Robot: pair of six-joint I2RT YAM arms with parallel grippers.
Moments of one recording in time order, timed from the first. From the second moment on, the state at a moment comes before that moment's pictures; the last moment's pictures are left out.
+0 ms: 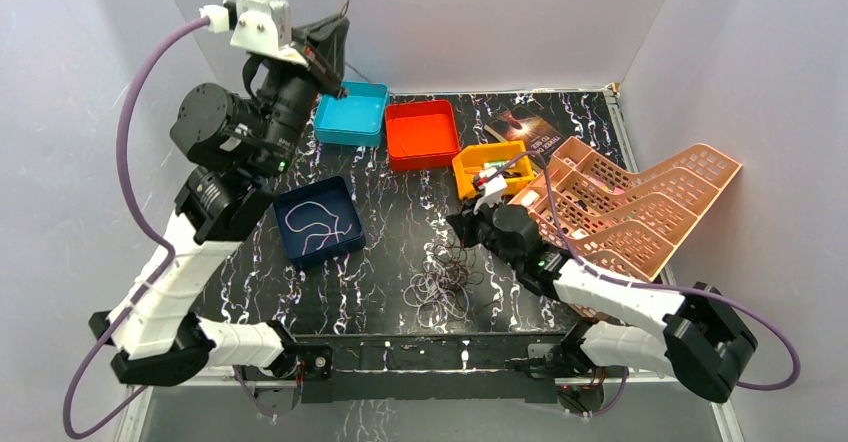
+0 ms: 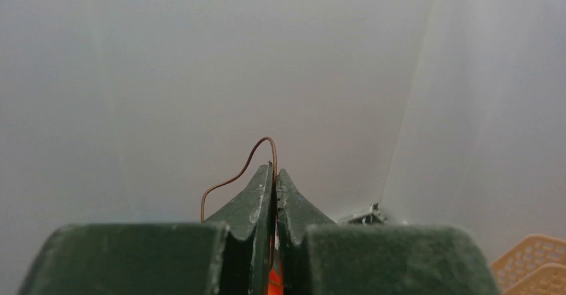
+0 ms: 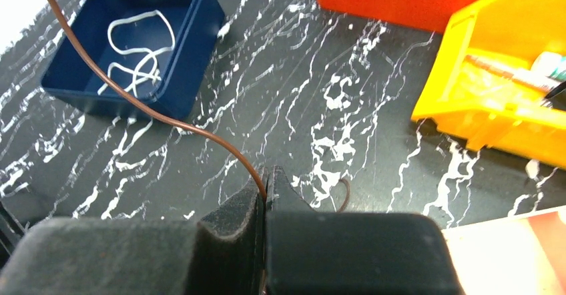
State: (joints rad) left arm -0.84 1.28 1.90 -0.14 -0.38 0.14; right arm 0.85 1.13 0.50 0.36 0.13 0.31
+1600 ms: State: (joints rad) left arm -0.84 0.87 0.99 -0.18 -0.18 -0.21; right arm 0.84 1.24 1.54 -0.02 0.06 0.22
